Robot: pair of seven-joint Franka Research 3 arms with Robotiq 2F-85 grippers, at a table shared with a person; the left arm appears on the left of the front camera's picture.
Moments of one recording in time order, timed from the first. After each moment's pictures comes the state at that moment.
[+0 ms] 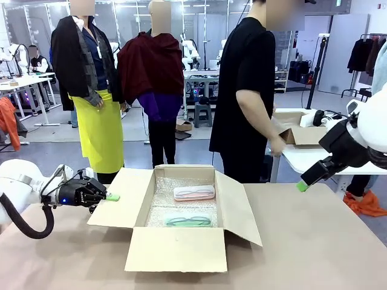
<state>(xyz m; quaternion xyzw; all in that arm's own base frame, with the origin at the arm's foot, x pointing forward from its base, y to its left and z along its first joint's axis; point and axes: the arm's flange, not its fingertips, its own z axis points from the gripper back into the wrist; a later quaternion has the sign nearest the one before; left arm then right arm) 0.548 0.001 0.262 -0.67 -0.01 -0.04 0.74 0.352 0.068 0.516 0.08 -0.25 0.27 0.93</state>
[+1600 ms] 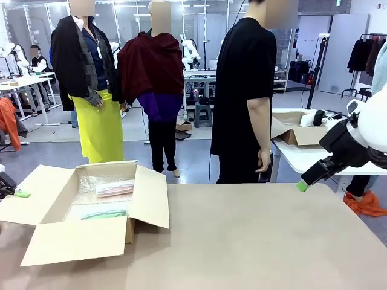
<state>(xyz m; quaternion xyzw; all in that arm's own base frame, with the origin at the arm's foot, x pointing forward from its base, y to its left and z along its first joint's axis) 0.518 0.282 0.310 -0.58 0.00 0.09 0.81 0.352 0.068 0.516 0.08 -0.25 0.27 0.93</state>
